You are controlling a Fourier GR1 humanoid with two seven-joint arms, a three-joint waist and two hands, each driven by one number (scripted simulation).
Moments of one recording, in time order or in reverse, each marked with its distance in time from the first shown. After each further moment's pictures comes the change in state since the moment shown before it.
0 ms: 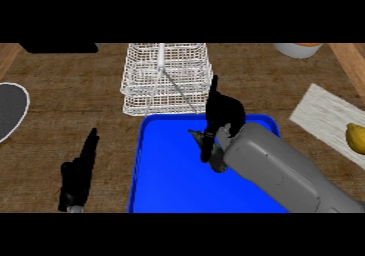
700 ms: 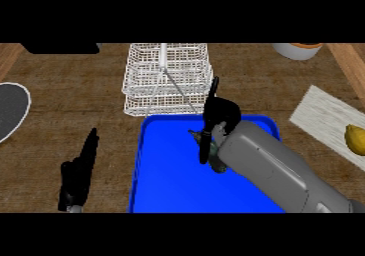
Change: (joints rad) left arm -0.002 -0.002 0.007 0.005 -0.005 -0.011 0.001; right arm -0.013 0.044 -0.011 0.102 -0.034 0.045 0.010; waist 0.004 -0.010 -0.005
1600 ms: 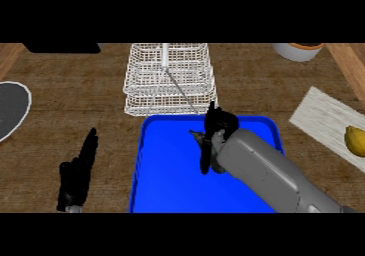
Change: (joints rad) left arm 0.003 -0.004 0.010 -0.007 -0.005 -0.007 0.001; right arm 0.049 0.034 0.019 0.091 -0.037 0.024 -0.021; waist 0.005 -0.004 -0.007
